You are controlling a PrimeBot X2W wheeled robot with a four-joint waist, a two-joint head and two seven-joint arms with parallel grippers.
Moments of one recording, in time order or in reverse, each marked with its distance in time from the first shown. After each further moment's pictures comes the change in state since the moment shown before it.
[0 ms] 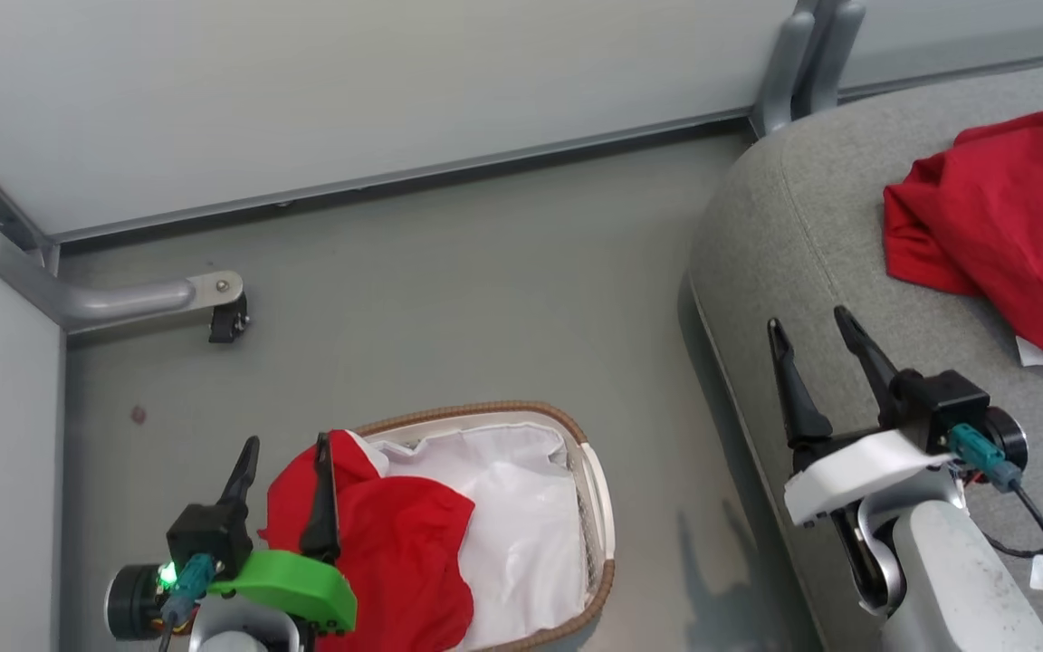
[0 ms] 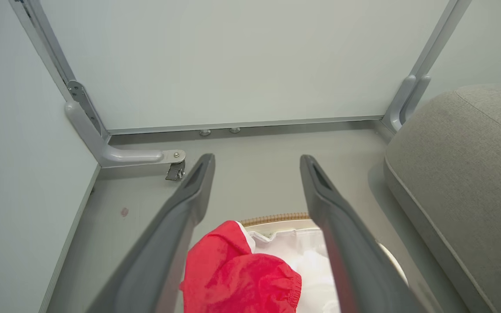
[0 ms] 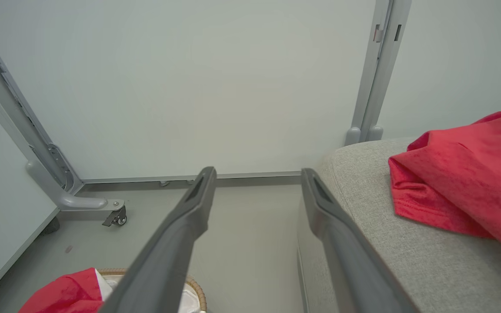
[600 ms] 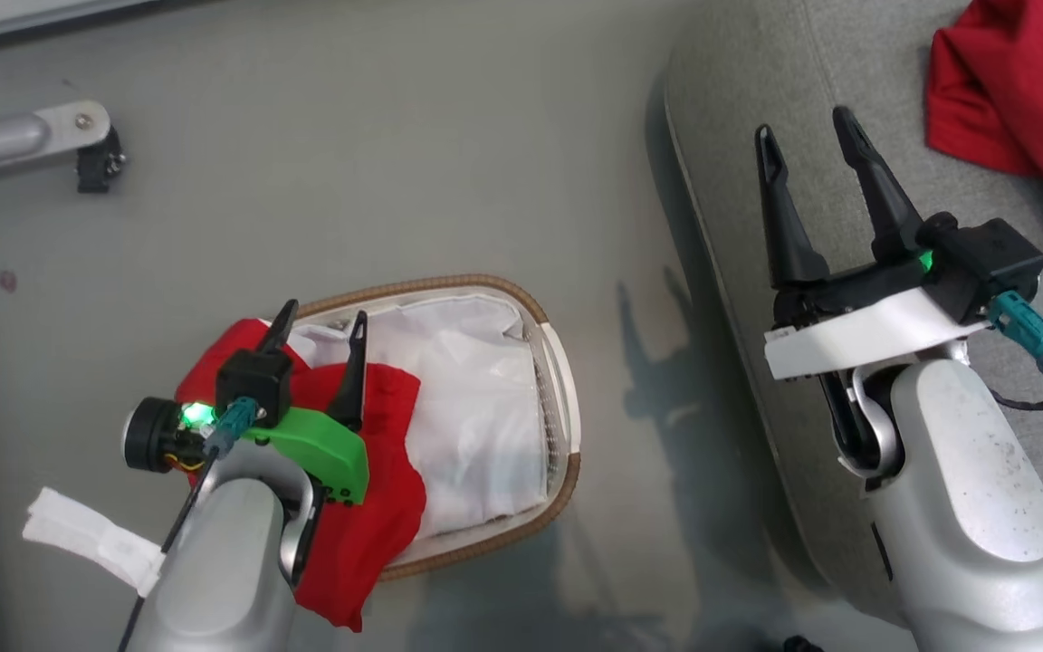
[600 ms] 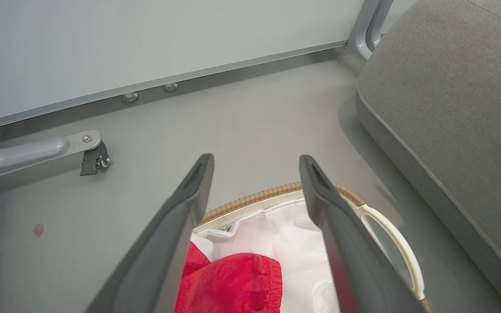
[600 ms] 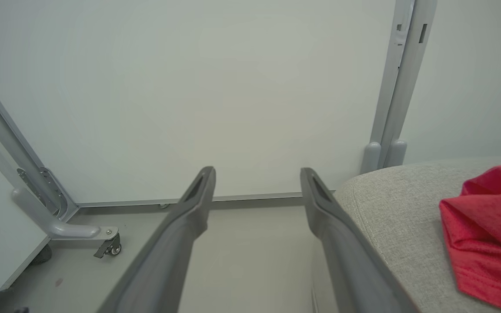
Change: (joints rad) left arm -0.351 0.023 -0.105 0.257 0.076 -0.063 0.000; right arm -0.224 -0.001 0.058 -0.151 0.074 0.000 0.000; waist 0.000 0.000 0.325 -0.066
